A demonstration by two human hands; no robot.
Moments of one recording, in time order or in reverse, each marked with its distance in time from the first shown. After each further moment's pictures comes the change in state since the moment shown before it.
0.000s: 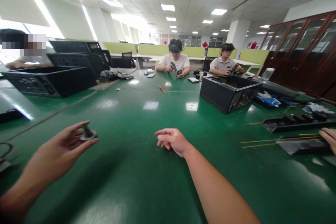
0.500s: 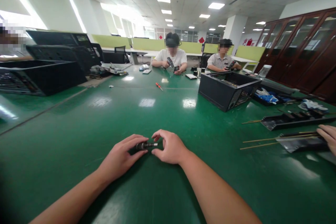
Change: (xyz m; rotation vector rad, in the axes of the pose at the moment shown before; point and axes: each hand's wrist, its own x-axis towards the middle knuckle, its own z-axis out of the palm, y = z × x) left_hand -0.011 0.023 0.119 -0.116 -0.398 0.574; right_hand -0.009 0.003 0.014 -0.820 0.100 -0.260
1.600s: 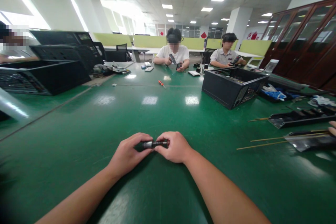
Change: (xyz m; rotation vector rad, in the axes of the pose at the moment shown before) left_hand 0.001 -0.008 0.008 -0.062 0.049 -0.010; right_hand 0.000 -0.004 0.002 -0.076 0.008 -0.041
